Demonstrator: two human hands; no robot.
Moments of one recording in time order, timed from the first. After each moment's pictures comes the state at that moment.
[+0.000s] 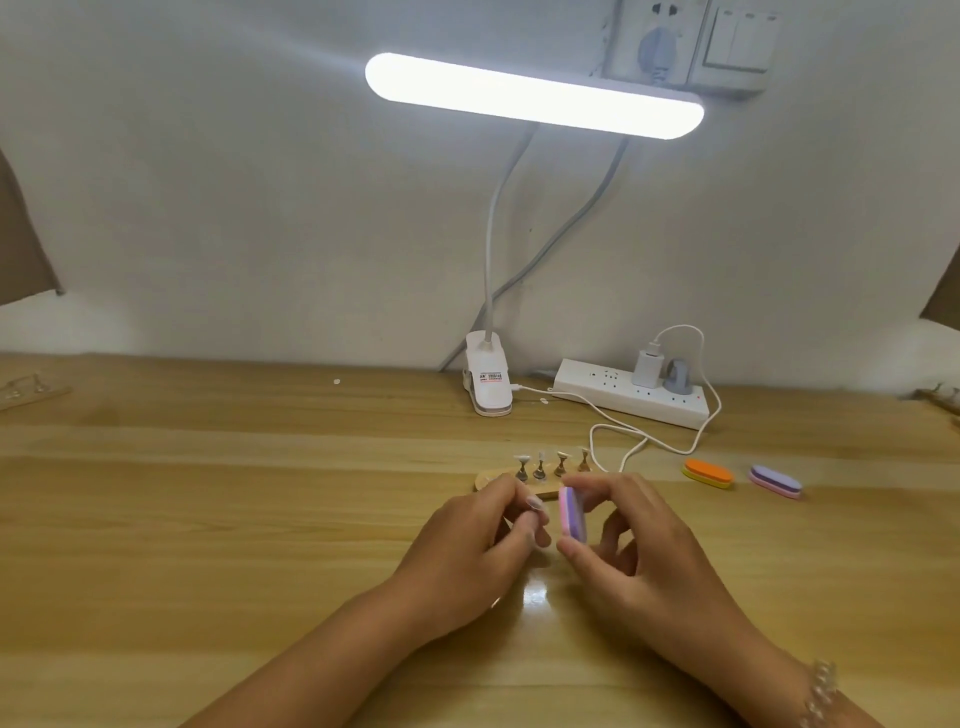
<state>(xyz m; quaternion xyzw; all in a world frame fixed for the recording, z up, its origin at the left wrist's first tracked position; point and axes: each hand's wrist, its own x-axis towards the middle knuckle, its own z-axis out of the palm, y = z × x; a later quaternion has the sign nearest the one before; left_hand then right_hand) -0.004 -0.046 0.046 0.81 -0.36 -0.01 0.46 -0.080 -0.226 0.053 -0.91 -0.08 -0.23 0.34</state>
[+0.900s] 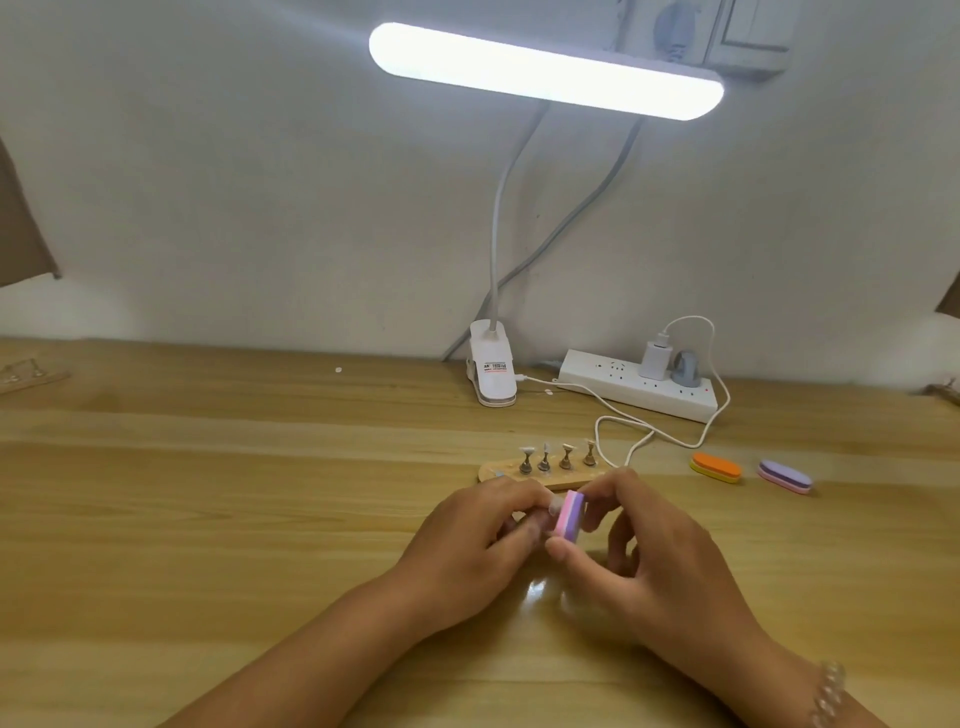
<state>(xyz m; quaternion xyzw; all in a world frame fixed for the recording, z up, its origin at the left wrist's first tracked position) 0.000 -0.046 0.045 0.82 -0.39 0.01 0.42 -0.086 -0.219 0.057 -0.92 -0.06 -0.24 0.29</state>
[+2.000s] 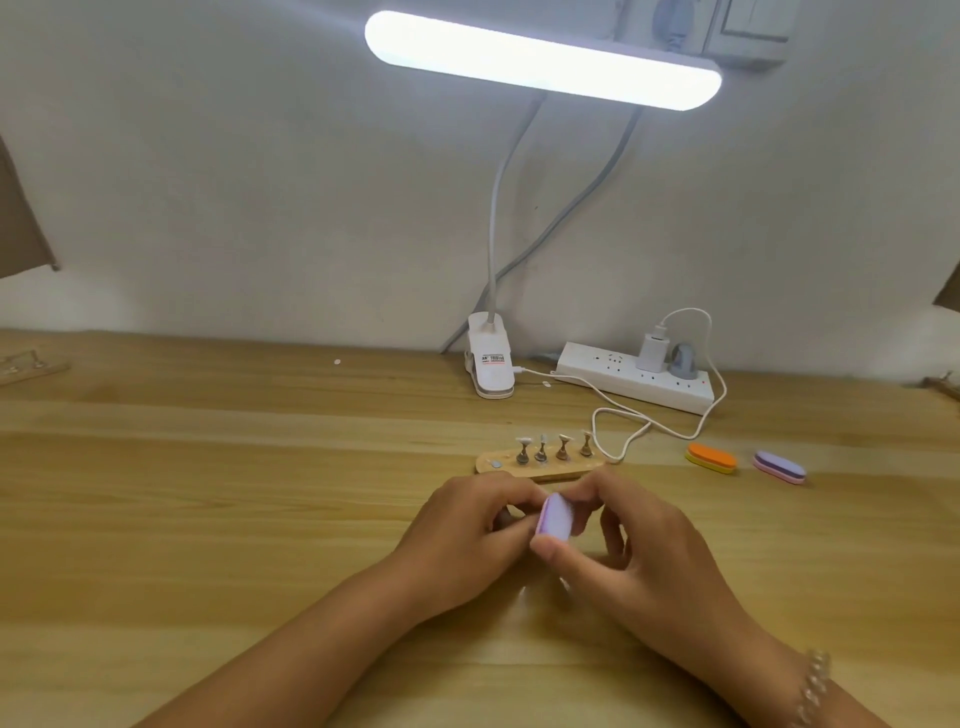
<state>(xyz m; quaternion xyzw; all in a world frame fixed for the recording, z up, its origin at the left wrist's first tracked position) 0.002 -0.045 0.040 0.82 -0.38 0.00 0.43 -0.085 -0.216 0.060 -0.92 -0.08 -0.23 0.31</state>
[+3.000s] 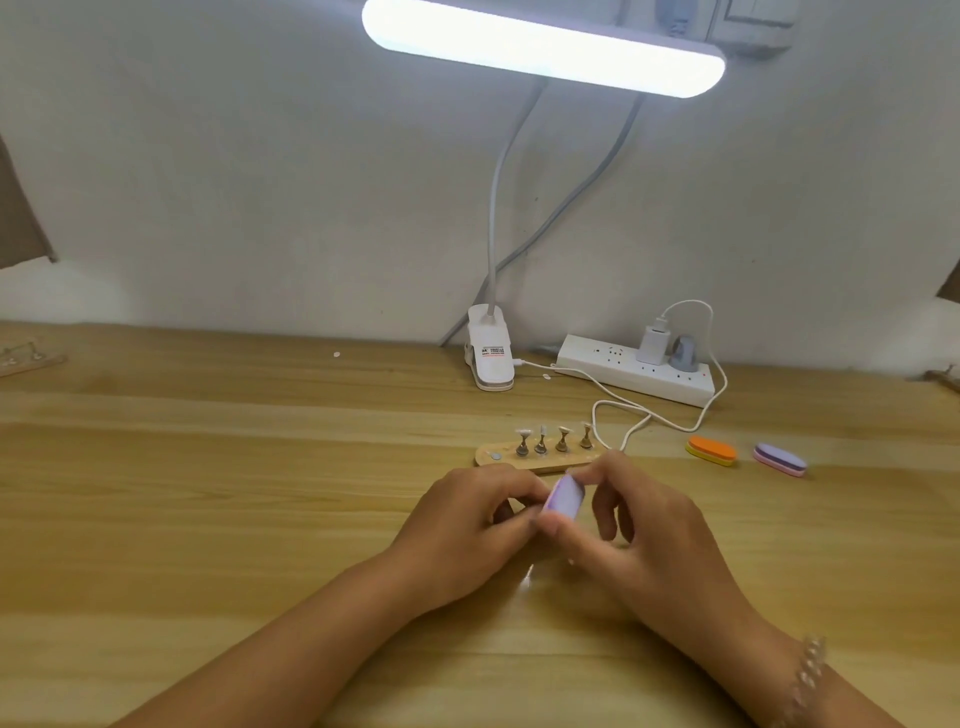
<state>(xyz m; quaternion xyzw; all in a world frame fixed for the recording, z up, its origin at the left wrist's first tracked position) 0.002 -0.045 0.039 0.81 -0.39 0.01 0.43 -0.081 -0.220 0.056 -0.92 -0.05 -0.24 0.31</state>
